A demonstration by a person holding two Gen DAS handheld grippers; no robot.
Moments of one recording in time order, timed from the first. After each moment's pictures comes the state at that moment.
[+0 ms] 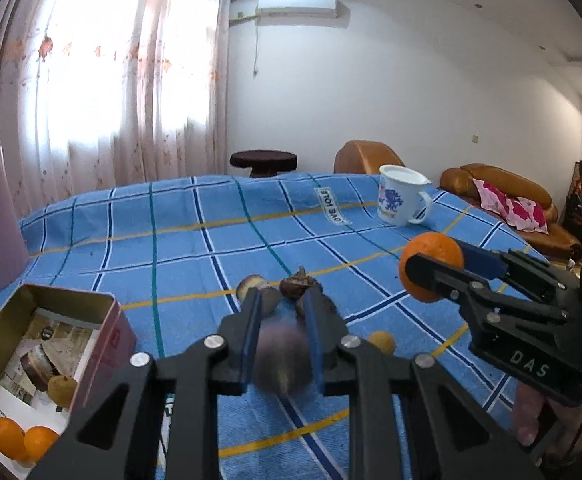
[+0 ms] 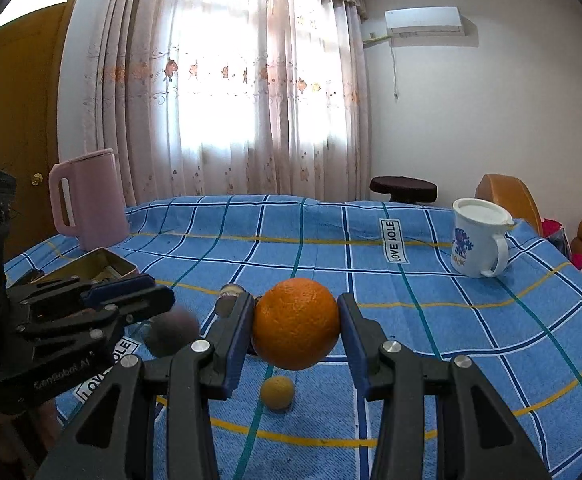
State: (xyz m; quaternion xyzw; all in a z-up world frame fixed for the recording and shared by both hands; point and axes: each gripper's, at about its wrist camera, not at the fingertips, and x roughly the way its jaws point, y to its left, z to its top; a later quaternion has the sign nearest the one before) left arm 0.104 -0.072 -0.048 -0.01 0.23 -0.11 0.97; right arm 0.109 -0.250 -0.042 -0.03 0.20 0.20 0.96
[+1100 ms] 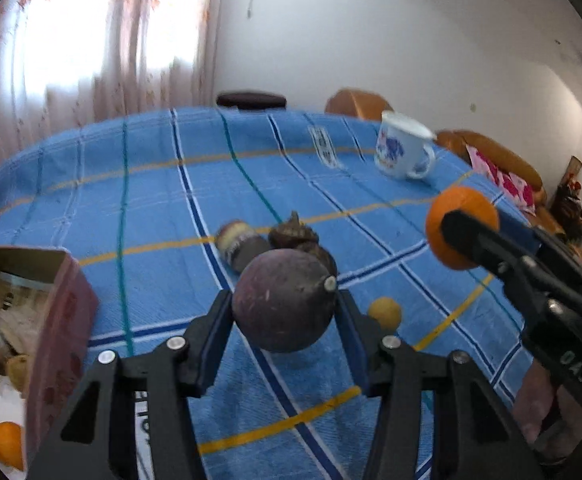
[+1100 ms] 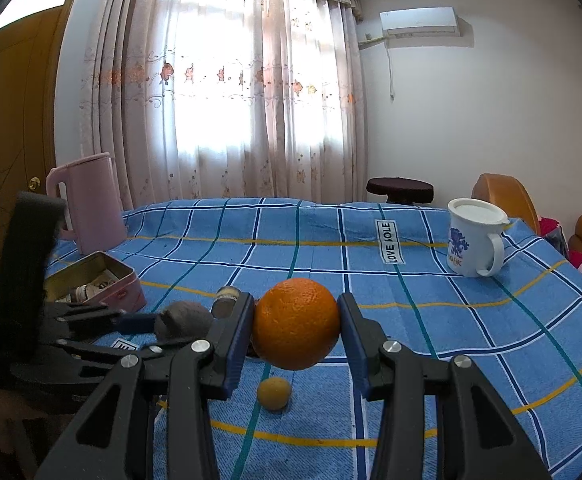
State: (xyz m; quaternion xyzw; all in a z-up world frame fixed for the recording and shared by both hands) left arm 0.129 -0.073 -0.069 -0.04 0.33 -0.13 0.93; right arm 0.111 -0.251 -0.043 -0.03 0.19 0.19 0.96
